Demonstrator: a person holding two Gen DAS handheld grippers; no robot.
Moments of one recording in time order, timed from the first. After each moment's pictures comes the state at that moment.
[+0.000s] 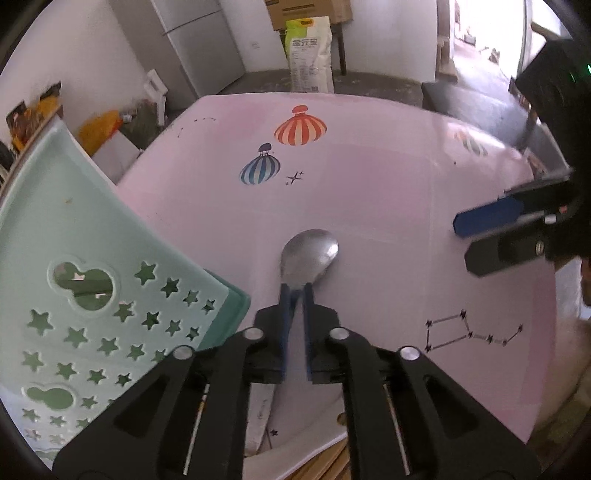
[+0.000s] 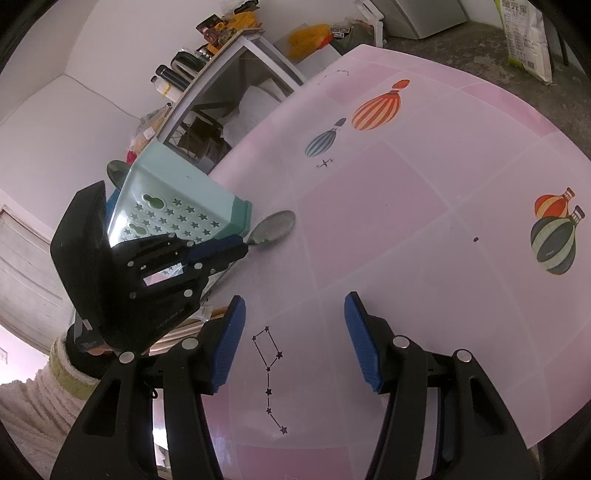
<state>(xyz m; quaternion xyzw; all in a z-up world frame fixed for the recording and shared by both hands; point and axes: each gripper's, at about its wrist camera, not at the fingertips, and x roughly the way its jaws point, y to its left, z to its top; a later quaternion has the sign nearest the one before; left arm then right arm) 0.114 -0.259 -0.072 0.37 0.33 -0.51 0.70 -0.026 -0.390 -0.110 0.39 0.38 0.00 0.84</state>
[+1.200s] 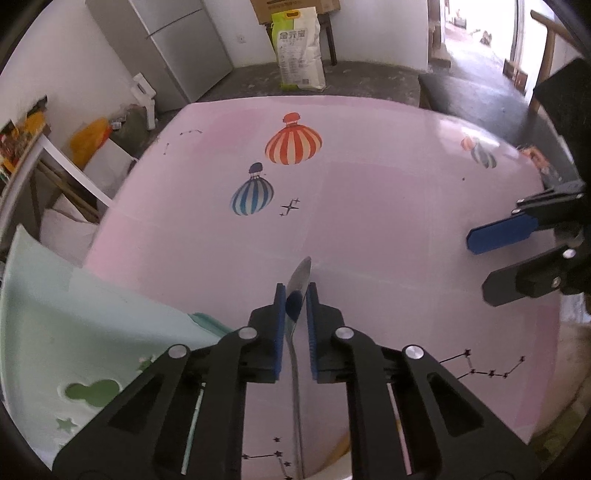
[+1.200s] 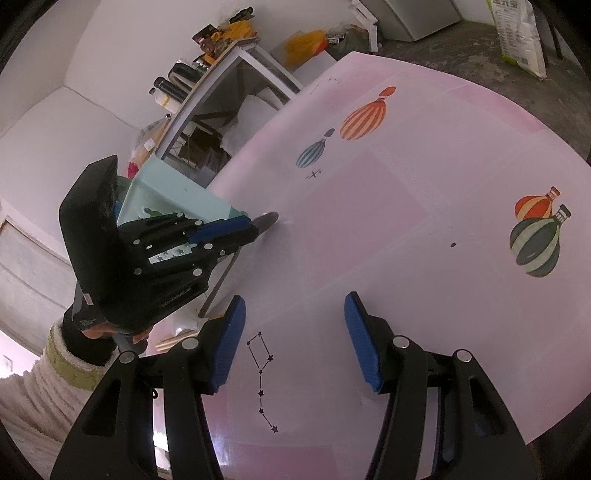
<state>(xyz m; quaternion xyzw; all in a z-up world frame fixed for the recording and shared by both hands) 0.116 -0.299 -0.067 0.42 0.32 -0.50 0.68 -0.036 -0.401 -0.111 0.41 0.36 -0.01 0.84</state>
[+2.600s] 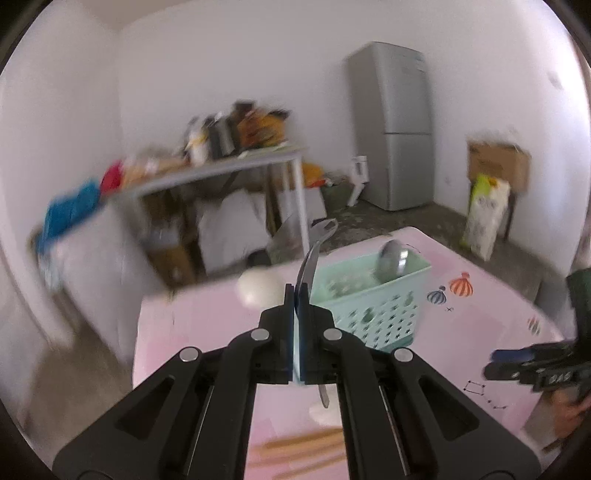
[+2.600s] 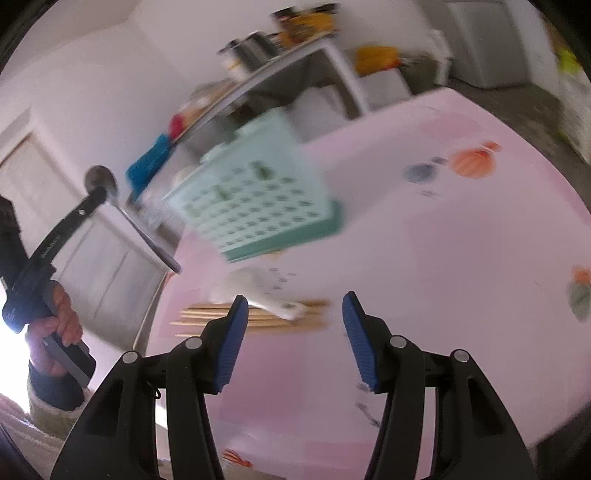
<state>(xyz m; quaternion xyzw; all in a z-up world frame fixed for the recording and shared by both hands) 0.085 -0.053 0.077 0.08 0.21 -0.24 0.95 -0.007 -0.311 -0.052 0.27 0.36 0.07 0.89</state>
